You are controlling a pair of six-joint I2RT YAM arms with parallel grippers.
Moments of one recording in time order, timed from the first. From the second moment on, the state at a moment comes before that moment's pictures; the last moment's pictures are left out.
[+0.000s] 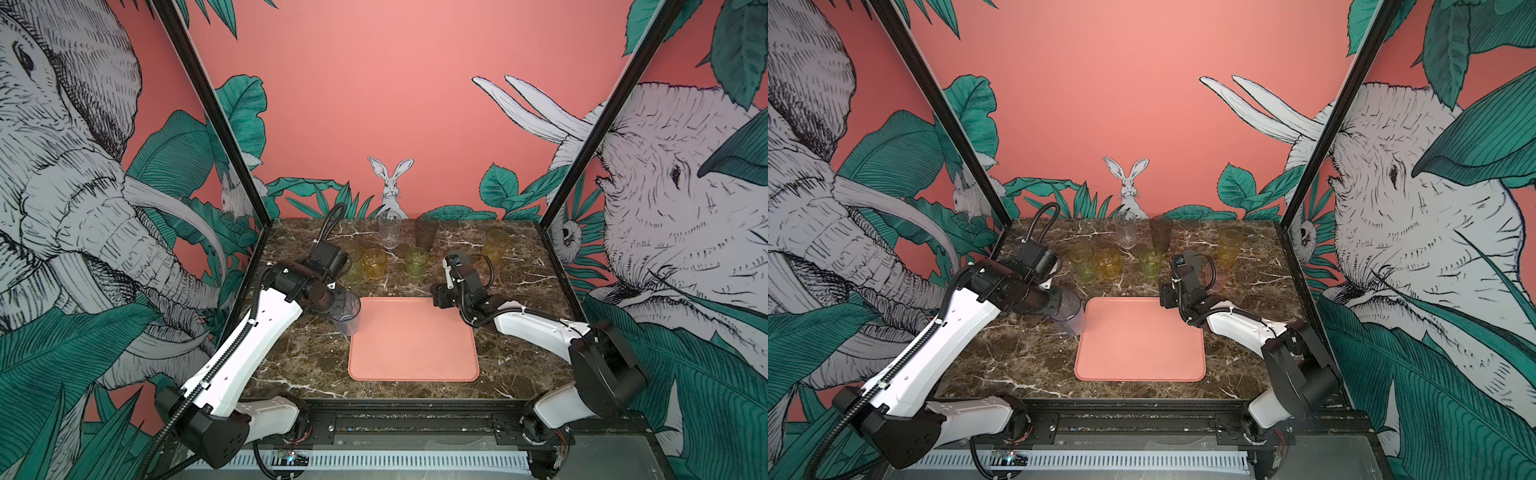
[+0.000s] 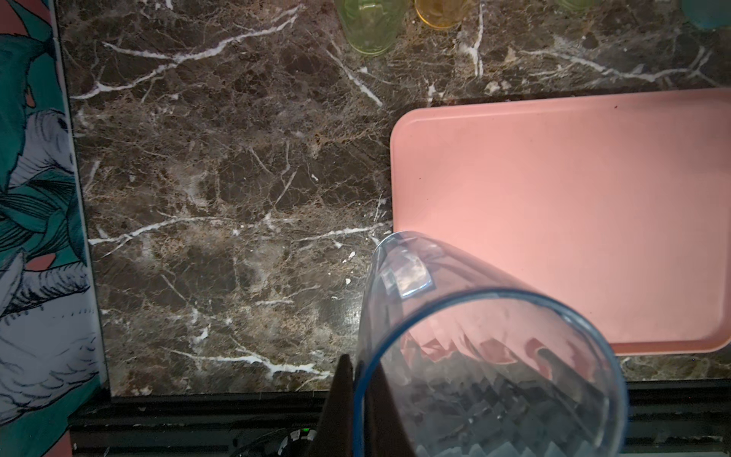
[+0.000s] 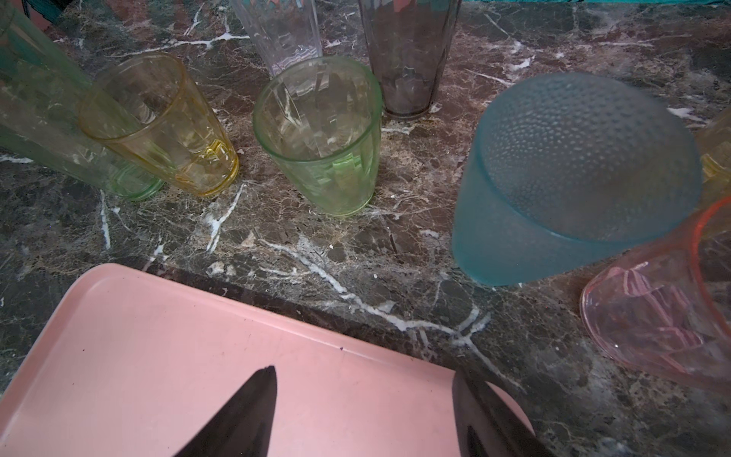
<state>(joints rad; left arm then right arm) -0.53 1.25 1.38 -1.34 -0.16 -0.40 0.60 1.51 0.85 -0.03 0.15 0.30</state>
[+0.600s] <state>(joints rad) -0.53 1.45 1.37 -1.14 -0.14 -0.42 0.60 1.51 0.85 -0.03 0.15 0.30</state>
